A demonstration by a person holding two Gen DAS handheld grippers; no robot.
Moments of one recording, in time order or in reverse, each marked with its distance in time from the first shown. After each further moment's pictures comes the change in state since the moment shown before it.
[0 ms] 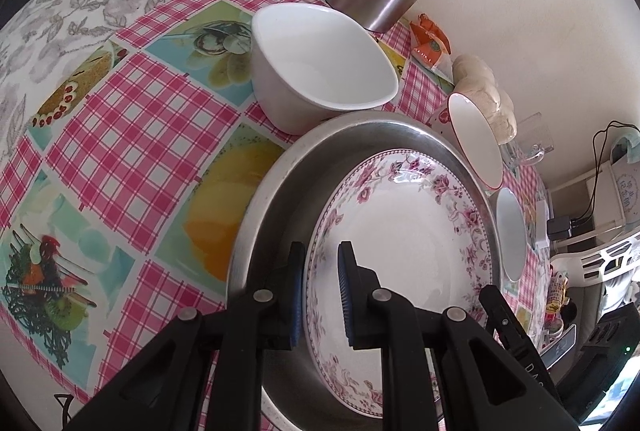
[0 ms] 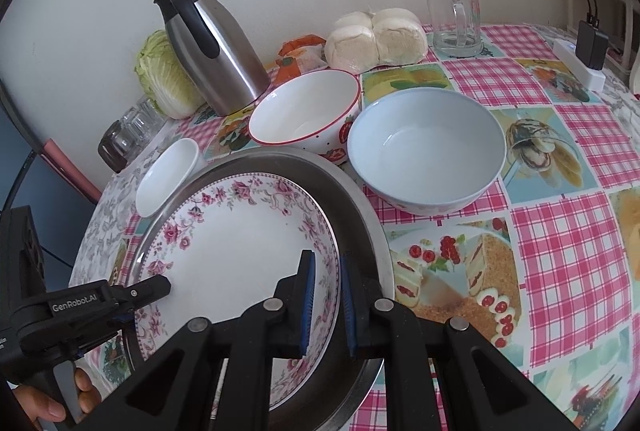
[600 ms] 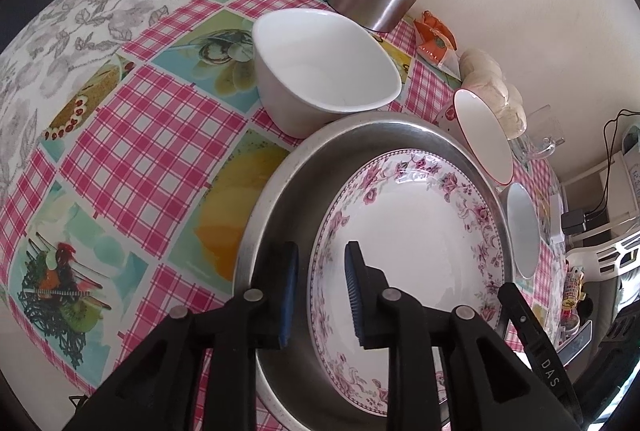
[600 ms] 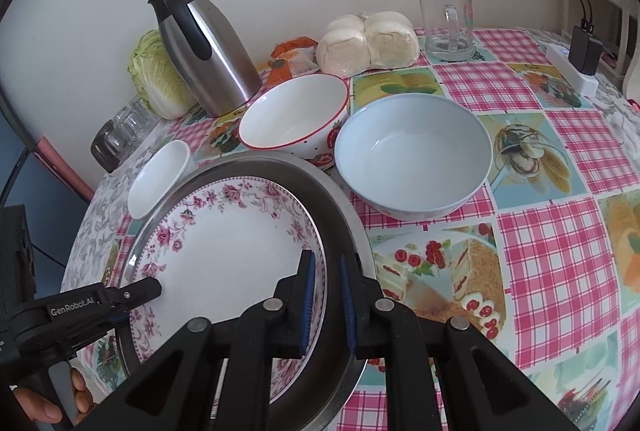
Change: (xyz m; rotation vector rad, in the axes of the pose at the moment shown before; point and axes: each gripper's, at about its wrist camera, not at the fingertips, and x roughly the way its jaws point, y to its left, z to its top) left arm -0.002 -0.007 0.001 0.036 -0.010 0.058; right arm -0.006 -0.003 0.003 -0.004 -0.010 -0.030
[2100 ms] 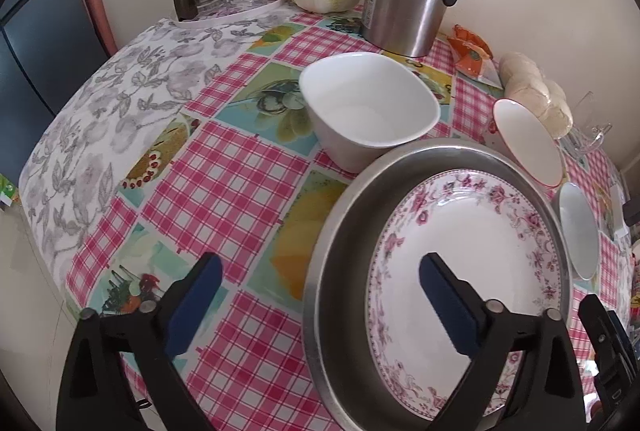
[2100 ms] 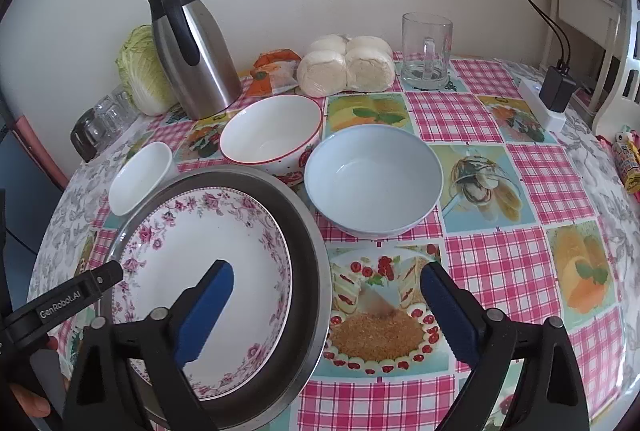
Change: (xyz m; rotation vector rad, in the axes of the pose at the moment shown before) left arm -0.021 -0.010 -0.004 0.091 -0.126 0.310; right arm -0.023 0.002 0.009 -0.070 -0.008 -0.142
